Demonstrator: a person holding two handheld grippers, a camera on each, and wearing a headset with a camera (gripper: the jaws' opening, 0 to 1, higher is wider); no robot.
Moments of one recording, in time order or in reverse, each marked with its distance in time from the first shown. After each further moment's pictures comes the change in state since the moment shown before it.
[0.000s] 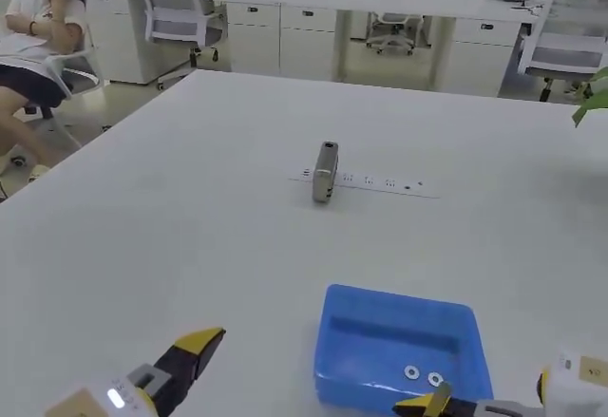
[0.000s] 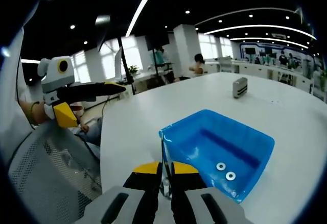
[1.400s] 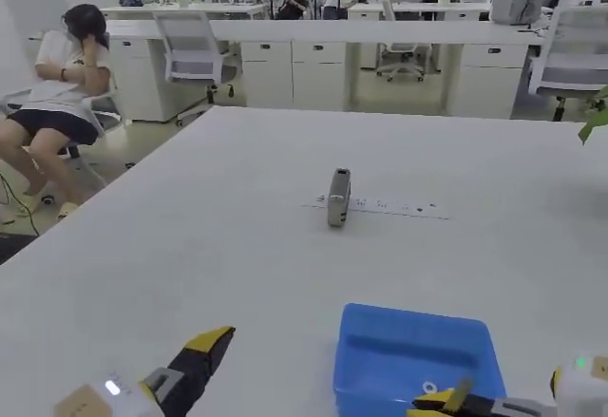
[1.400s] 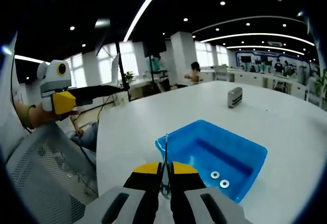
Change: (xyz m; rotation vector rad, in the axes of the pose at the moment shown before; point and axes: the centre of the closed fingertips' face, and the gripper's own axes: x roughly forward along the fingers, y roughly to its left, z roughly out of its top) left arm -0.012 0.016 0.023 -0.090 -0.148 0.081; right arm -0.003 -0.001 0.014 -0.032 -0.059 -0.051
